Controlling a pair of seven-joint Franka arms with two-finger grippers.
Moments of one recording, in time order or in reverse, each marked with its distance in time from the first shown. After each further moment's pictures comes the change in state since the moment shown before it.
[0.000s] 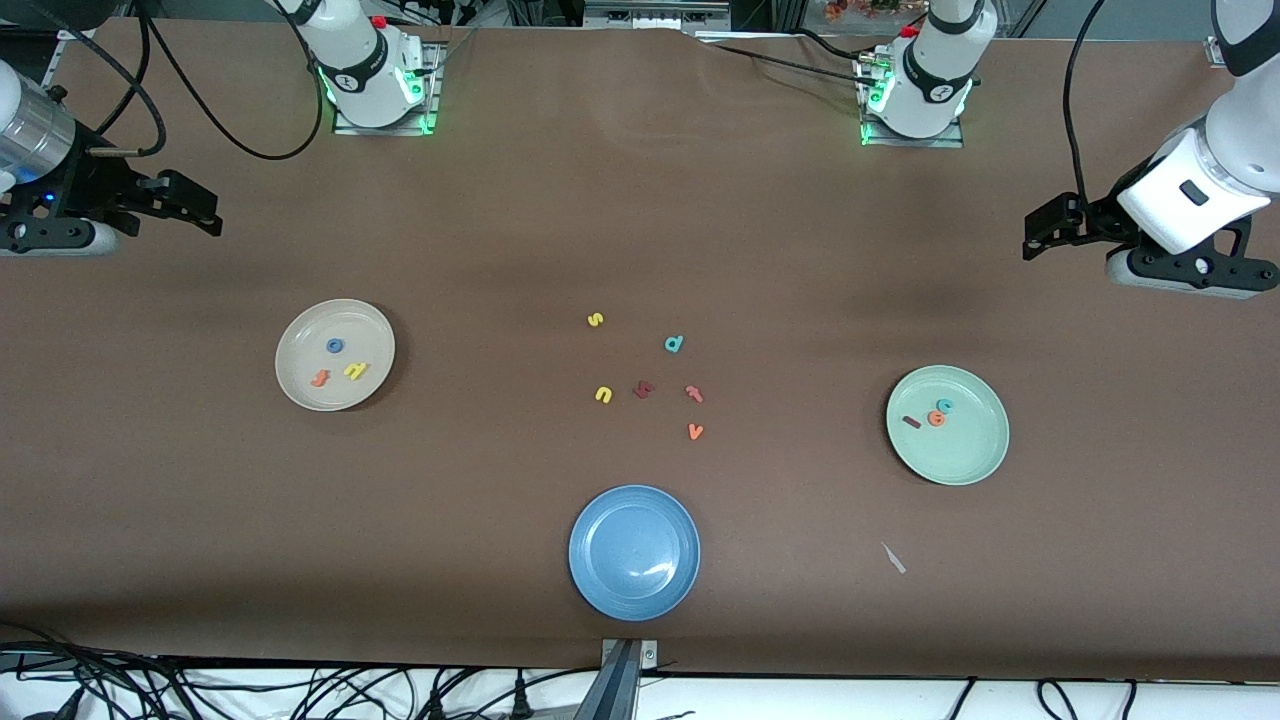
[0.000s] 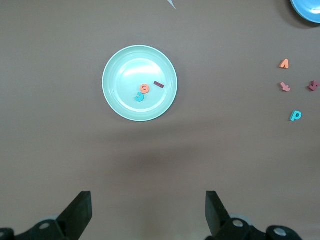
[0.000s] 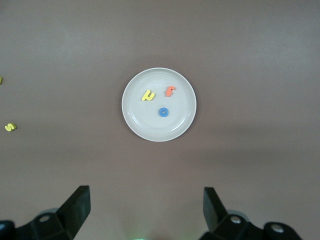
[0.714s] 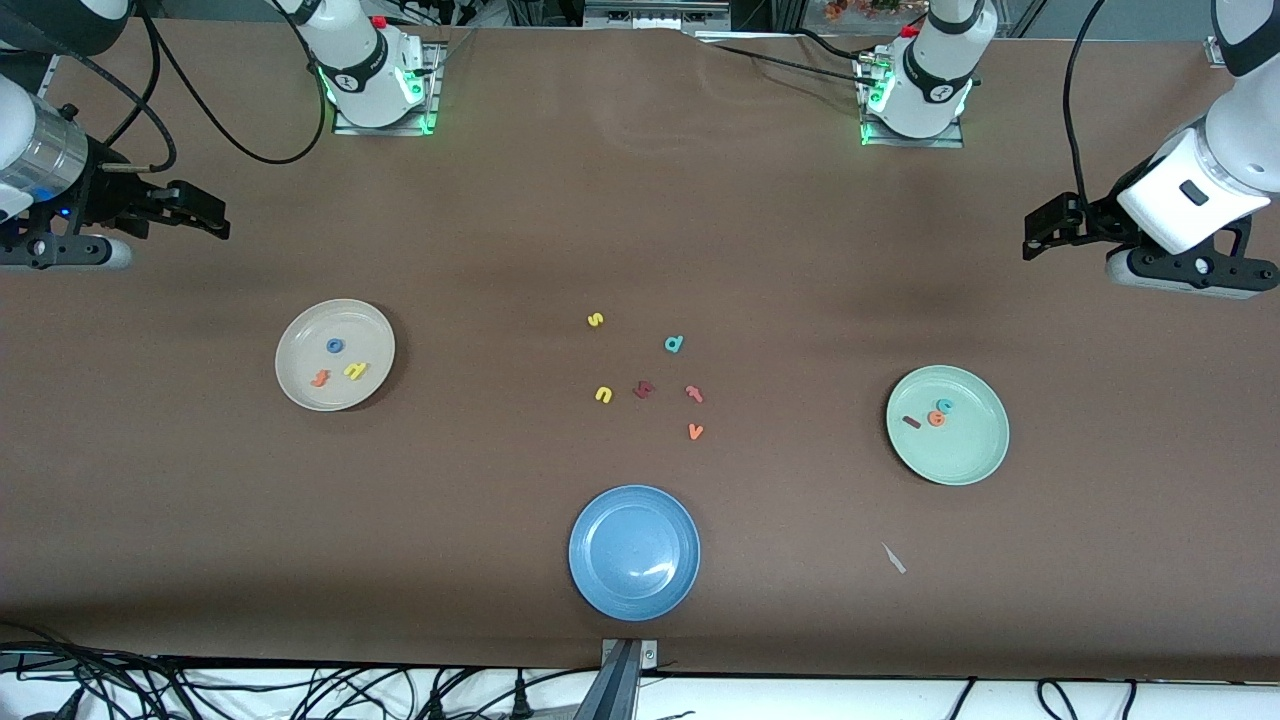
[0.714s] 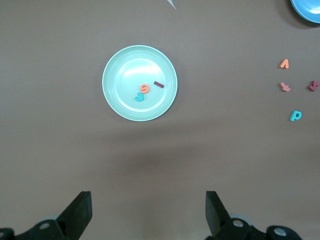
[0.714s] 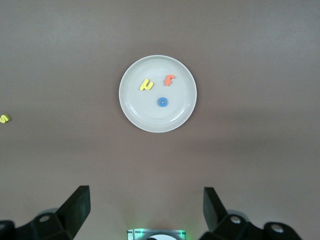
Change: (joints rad) left arm 0.000 0.000 0.000 0.000 0.000 0.000 0.000; right arm -0.006 0.039 0.002 0.024 0.000 -0.056 0.007
